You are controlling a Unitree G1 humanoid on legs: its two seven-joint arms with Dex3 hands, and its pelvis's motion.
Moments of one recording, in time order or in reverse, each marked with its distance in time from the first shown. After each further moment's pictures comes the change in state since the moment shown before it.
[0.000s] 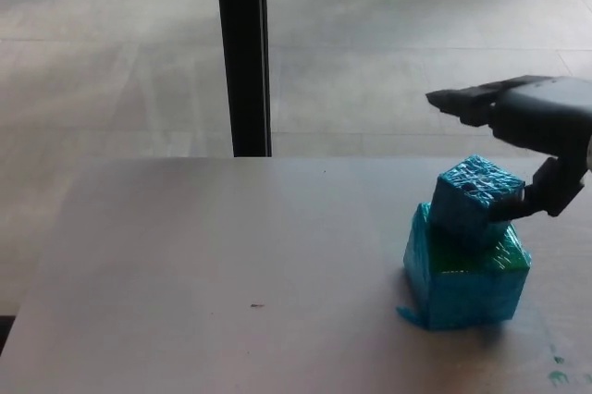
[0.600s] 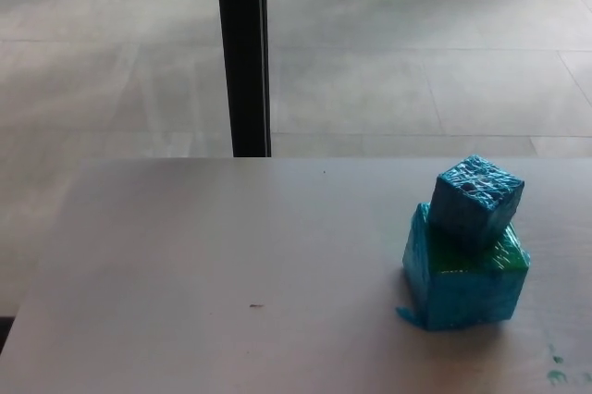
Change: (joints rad) left_arm 0.004 0.000 -0.003 0.002 0.000 0.000 0.000; right_arm 0.225 -0.220 -0.477 0.027 0.204 -0.013 0.039
